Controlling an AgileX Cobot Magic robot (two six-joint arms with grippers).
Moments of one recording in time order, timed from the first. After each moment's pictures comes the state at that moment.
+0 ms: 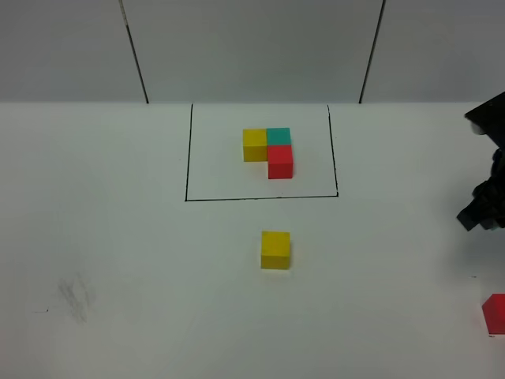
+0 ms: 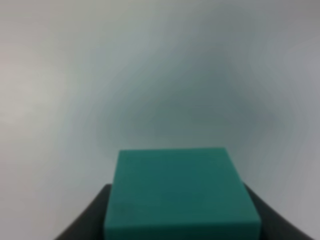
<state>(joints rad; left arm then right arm) -0.10 -0.01 -0.51 0.04 1.07 -0.06 0.19 1.65 -1.15 -0.11 0.90 -0.42</state>
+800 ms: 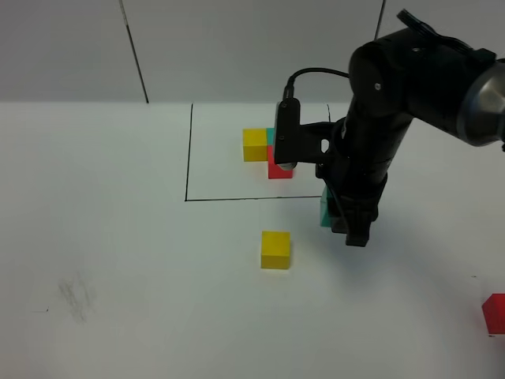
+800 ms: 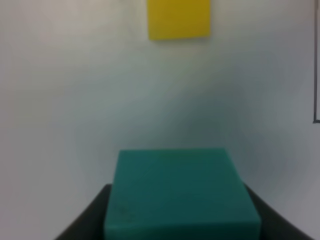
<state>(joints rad) -0.10 -0.01 -0.51 0.04 1.07 -0.06 0.62 1.92 -1.59 -0.01 1.17 -0.96</state>
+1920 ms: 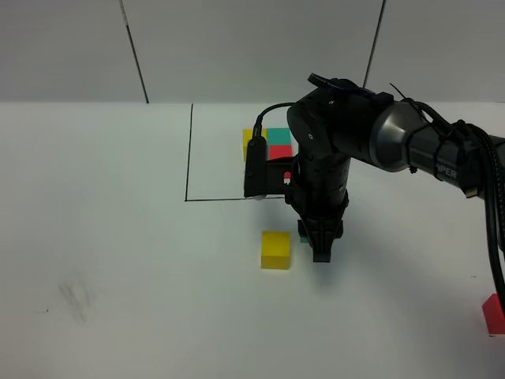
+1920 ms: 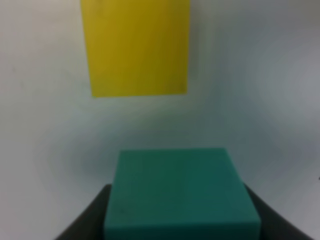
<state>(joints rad) -0.10 -0.01 -0.51 0.04 1.07 -0.05 0.67 2.13 -1.64 -0.12 1.06 -0.85</state>
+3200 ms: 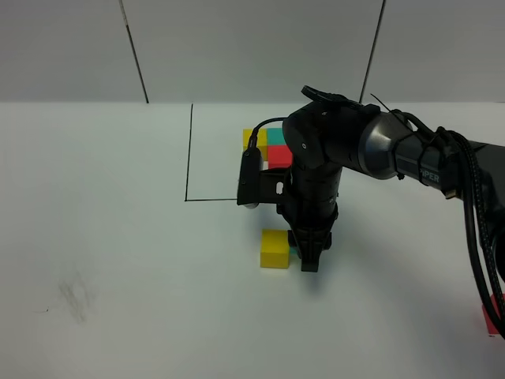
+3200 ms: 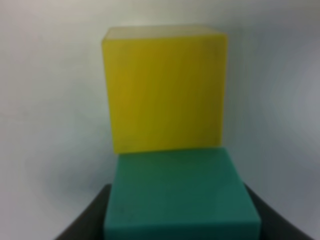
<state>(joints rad) -0.10 -0.01 -0.51 0.04 1.07 -0.05 0.67 2.17 -1.64 -0.05 1.02 -0.86</state>
